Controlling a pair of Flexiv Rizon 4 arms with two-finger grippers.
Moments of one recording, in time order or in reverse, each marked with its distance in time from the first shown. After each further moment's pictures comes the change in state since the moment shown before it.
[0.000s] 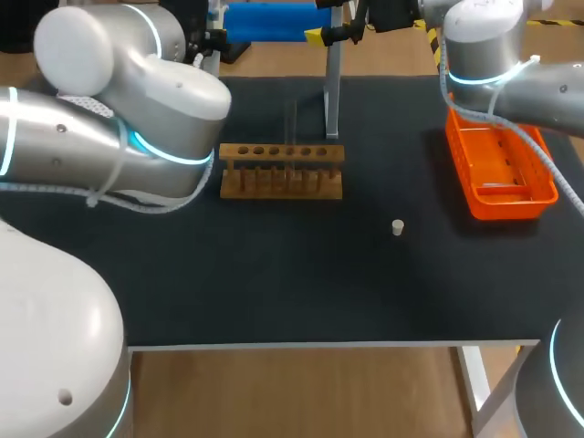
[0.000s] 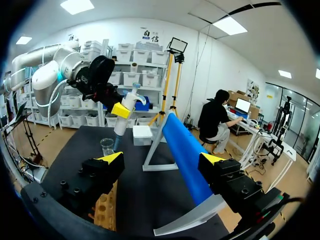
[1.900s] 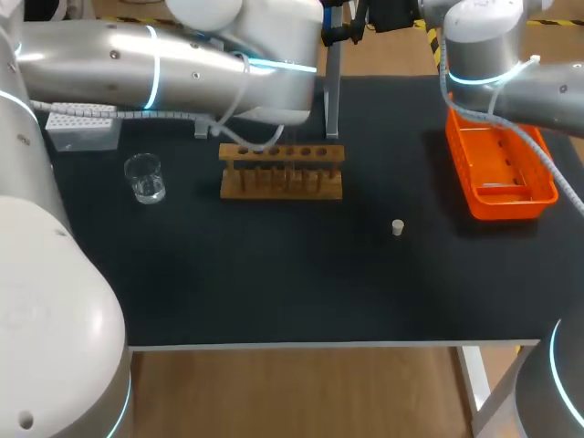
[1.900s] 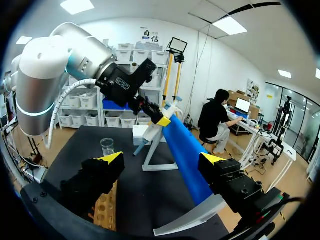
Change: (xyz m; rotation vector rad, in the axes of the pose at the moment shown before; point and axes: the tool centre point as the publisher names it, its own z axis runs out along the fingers) left arm -0.037 -0.018 0.084 -0.170 -0.357 -0.129; right arm 0.000 0.000 0.000 0.000 0.000 0.000
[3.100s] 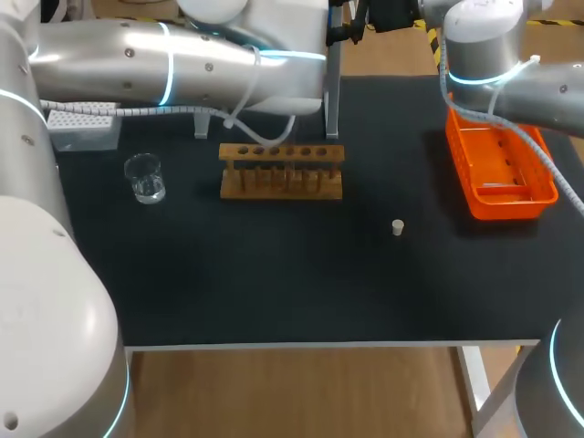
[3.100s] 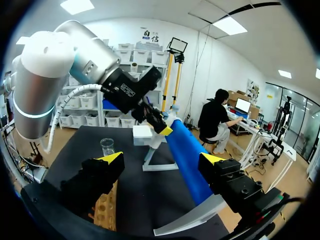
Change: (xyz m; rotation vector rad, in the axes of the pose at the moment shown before) left arm 0.008 0.009 0.011 -0.049 0.002 -0.021; right arm 0.000 0.000 0.000 0.000 0.000 0.000
